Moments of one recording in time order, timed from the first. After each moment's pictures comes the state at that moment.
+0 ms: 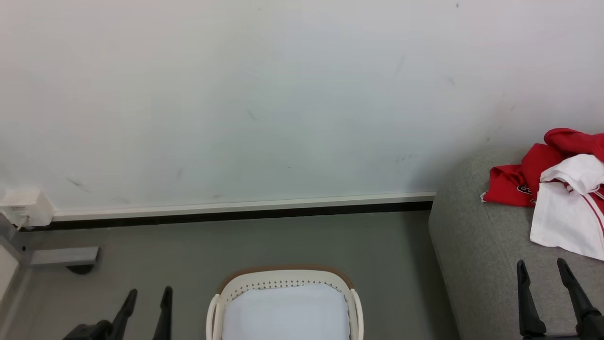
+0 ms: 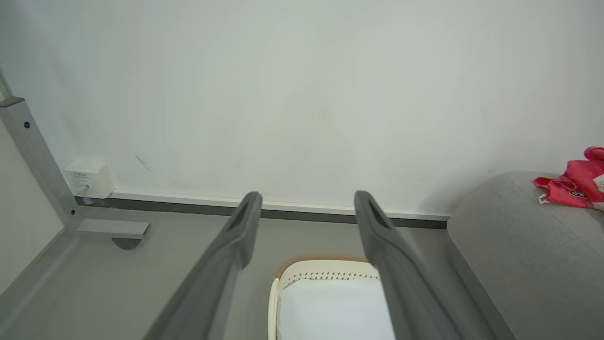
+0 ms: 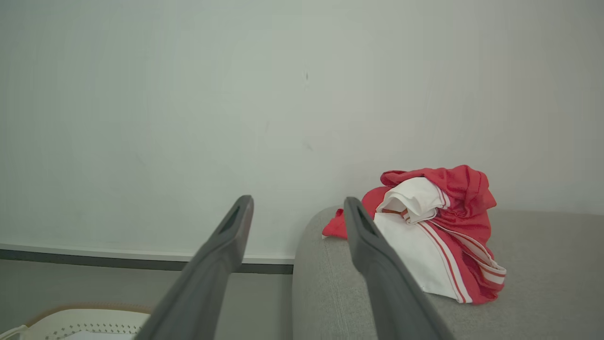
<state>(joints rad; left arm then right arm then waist) 0.01 0.26 -0.16 0.25 -0.42 0.00 -0.26 -0.02 -0.06 -0.12 0.19 0.06 0.13 -0.26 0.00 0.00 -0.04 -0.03</state>
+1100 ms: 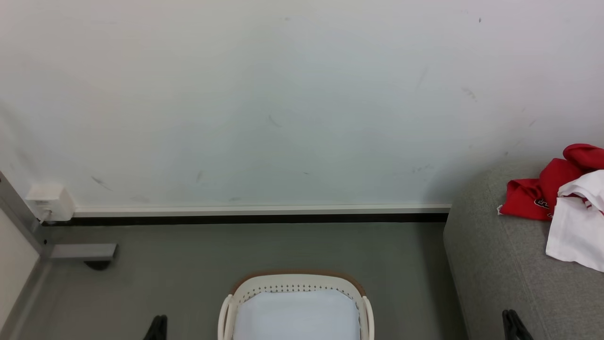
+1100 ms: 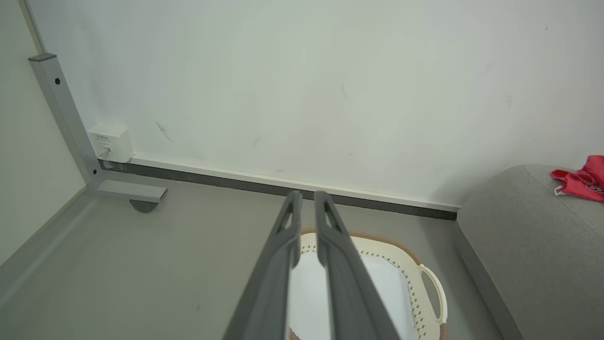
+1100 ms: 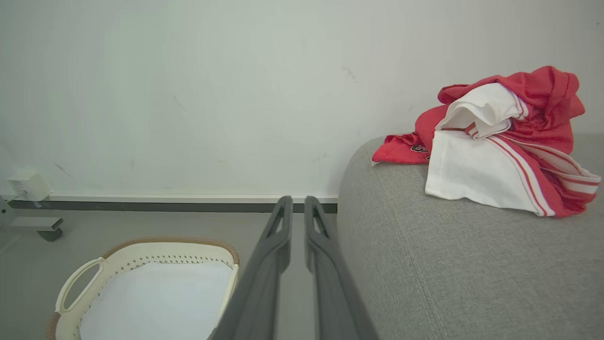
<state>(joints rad) 0.05 0.12 0.00 0.33 -0.26 -0.11 -0.26 0.05 -0.04 -0.04 0.34 0.15 0.13 -0.26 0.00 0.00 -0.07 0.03</state>
